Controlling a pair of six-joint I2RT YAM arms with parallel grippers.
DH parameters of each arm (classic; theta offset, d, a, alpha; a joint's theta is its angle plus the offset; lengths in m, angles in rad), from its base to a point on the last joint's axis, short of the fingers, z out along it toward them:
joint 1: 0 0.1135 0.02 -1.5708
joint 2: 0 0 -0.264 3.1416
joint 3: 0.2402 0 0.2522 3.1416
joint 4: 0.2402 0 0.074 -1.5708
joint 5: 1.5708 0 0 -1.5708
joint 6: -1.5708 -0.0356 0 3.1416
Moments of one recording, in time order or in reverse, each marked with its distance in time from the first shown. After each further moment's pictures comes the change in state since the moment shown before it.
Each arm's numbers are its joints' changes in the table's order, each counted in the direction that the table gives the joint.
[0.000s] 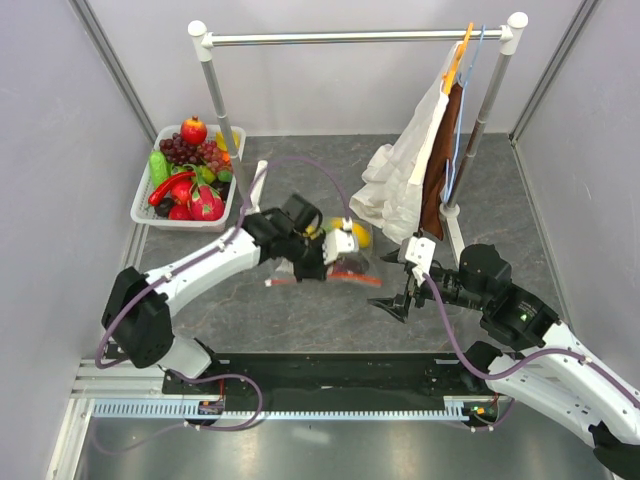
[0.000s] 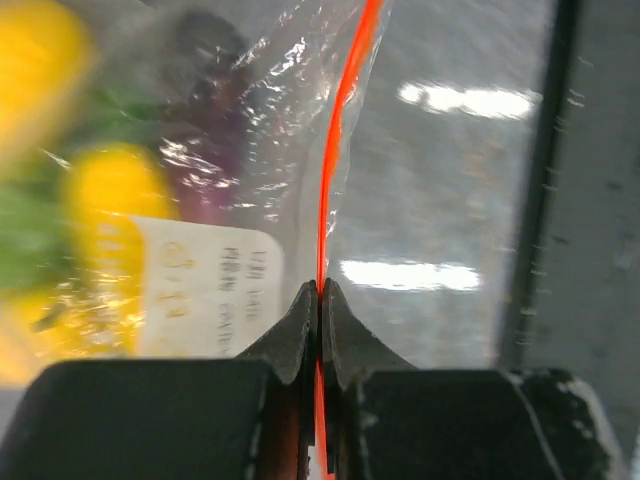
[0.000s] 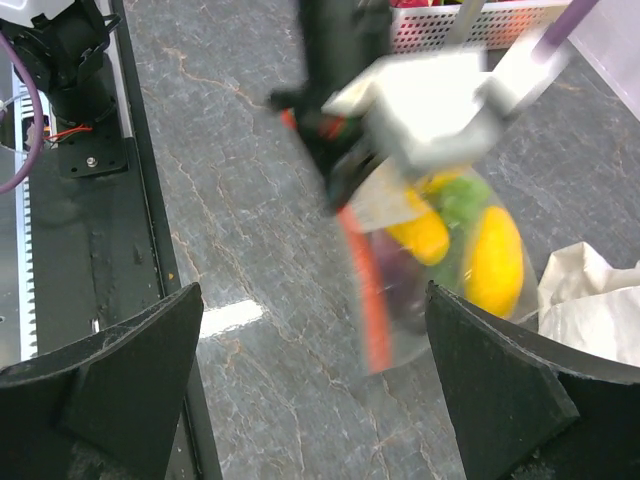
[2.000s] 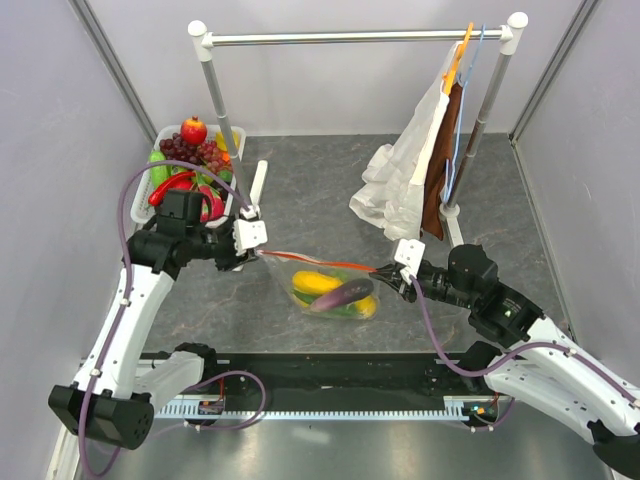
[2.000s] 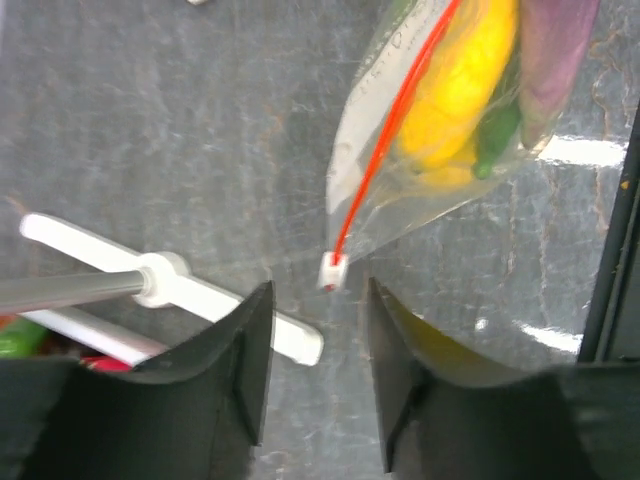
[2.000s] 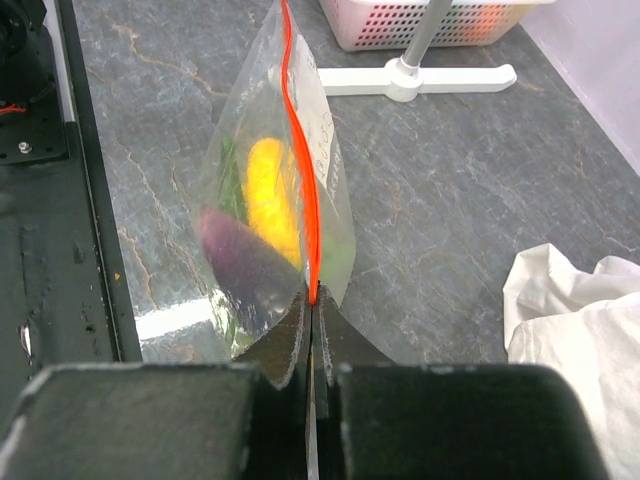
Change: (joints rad) left arm 0.515 -0.478 -0.112 0.265 0.194 -0.445; right arm 0.001 0.035 -0.077 -0.121 0.056 0.072
